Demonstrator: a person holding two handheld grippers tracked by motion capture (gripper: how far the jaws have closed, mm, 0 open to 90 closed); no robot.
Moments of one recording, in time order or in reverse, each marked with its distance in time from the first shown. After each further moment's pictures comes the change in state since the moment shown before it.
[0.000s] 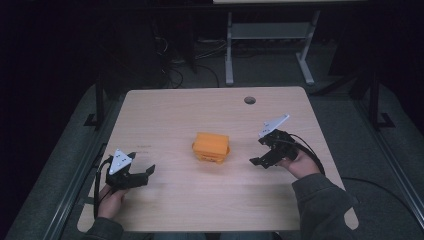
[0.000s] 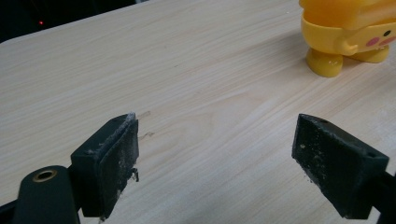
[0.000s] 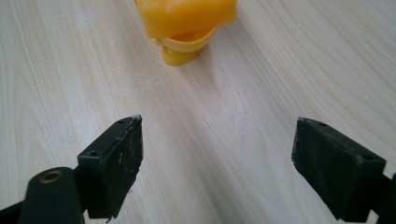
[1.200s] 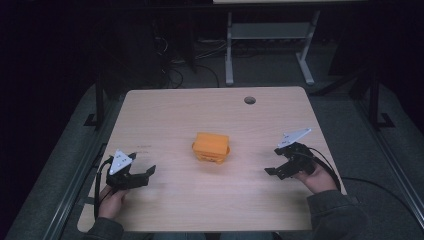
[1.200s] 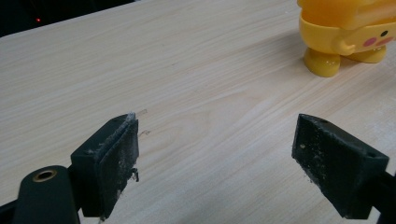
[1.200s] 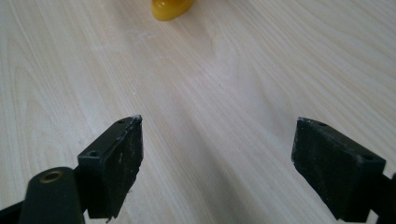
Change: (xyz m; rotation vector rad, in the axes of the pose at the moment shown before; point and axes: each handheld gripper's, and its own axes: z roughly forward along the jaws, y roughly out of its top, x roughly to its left) left arm -0.001 -0.001 0.001 -0.002 -0.005 -0.011; right arm 0.003 -0.057 -0.016 -0.033 -0.025 0.088
